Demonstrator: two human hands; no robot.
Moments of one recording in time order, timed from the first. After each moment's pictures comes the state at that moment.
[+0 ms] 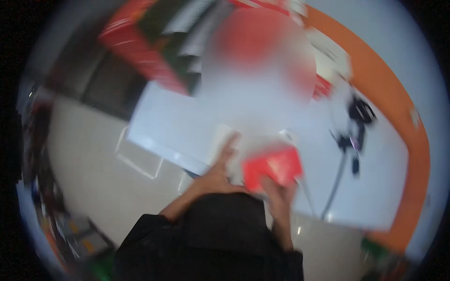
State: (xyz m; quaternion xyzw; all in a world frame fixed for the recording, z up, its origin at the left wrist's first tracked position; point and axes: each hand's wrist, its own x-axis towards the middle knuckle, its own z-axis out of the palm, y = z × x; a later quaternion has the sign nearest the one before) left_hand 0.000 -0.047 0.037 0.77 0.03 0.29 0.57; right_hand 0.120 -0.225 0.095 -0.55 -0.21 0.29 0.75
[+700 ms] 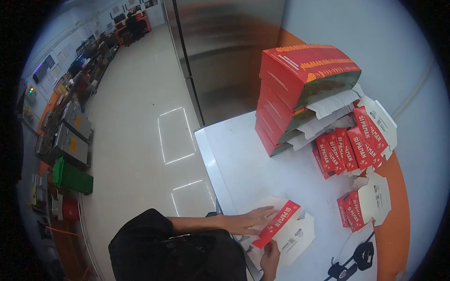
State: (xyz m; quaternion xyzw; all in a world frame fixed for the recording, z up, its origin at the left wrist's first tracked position) left_hand -0.035 -0.020 -0.015 0.76 0.10 0.20 0.61; right_hand 0.151 -0.197 -0.026 -0.71 -0.47 0.36 0.38
